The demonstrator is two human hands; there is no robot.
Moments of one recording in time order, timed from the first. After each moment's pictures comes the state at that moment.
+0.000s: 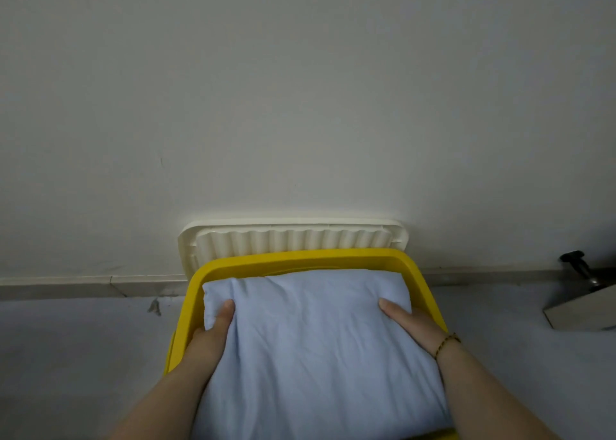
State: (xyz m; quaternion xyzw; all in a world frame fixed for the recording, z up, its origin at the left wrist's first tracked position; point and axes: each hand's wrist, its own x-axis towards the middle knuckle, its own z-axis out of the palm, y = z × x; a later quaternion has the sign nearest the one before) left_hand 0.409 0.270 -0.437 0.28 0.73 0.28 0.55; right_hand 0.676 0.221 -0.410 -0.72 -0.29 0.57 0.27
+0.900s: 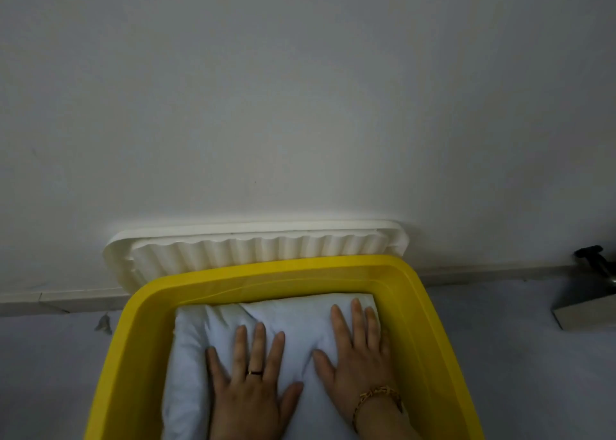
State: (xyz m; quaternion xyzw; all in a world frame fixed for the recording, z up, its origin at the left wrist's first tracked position) left_hand 0.478 0.244 -0.544 0.83 0.54 0.08 0.12; right_hand 0.635 0.230 -0.508 -0.81 -0.56 0.17 -0.06
